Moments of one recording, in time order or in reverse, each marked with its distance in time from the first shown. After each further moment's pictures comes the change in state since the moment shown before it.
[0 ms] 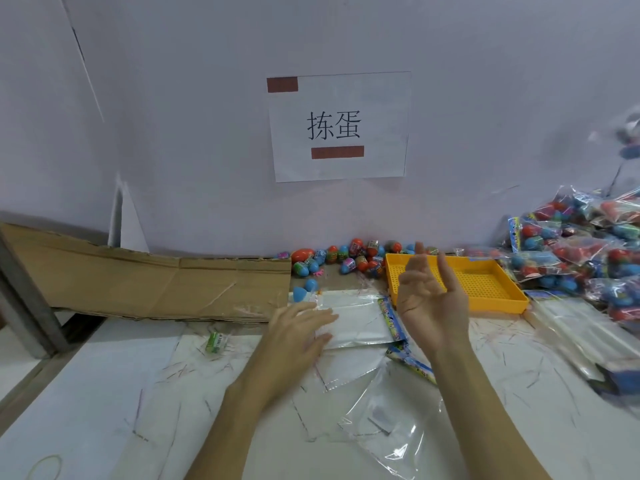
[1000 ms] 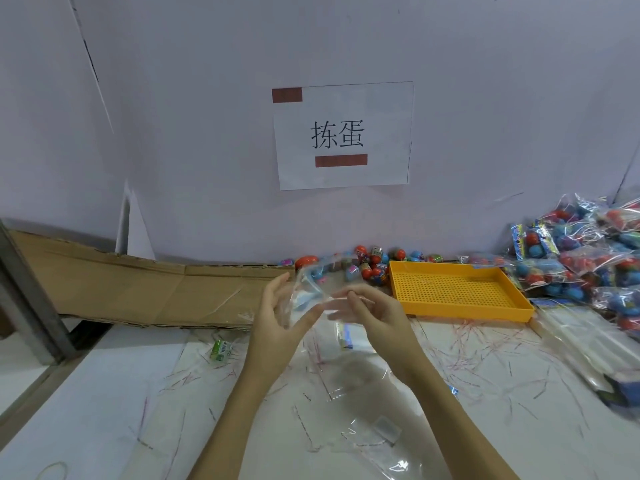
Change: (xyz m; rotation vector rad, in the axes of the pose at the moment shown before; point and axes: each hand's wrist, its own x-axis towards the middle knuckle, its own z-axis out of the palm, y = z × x) left_hand 0.007 0.015 -0.023 -0.723 0.391 -0.303; right_hand 0.005 0.059 -0.009 -1.434 -0.144 -0.219
